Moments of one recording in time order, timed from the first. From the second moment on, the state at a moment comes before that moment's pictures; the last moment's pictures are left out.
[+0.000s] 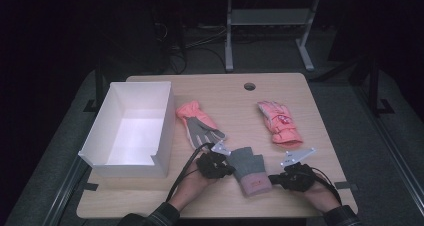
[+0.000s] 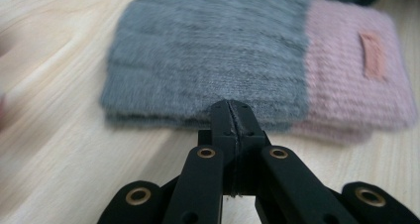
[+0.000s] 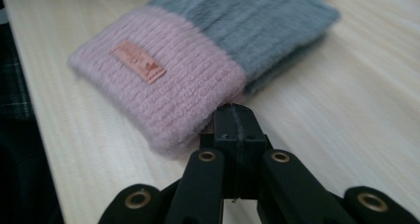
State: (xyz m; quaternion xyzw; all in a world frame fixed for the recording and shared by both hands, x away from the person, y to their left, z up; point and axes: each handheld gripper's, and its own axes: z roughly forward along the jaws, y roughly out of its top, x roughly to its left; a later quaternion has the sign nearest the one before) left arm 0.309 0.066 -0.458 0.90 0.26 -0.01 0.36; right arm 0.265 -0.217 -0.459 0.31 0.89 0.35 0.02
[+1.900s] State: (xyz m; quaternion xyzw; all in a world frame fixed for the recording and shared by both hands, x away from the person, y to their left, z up) left arm 0.318 0.065 -0.437 0.91 0.22 0.01 0.36; right arm 0.245 -0.220 -0.448 0.37 0.85 0.38 0.05
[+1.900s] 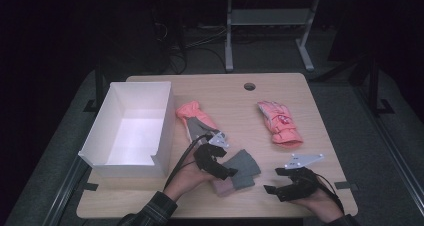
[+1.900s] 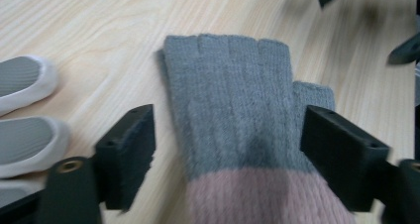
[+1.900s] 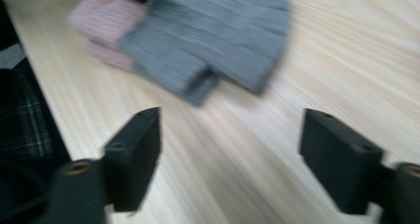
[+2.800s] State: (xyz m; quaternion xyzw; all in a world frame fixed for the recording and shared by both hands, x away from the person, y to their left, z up) left arm 0.308 0.050 -0.458 0.92 0.20 -0.01 0.32; right arm 0.252 -0.234 -0.451 0.41 0.82 0.38 0.08
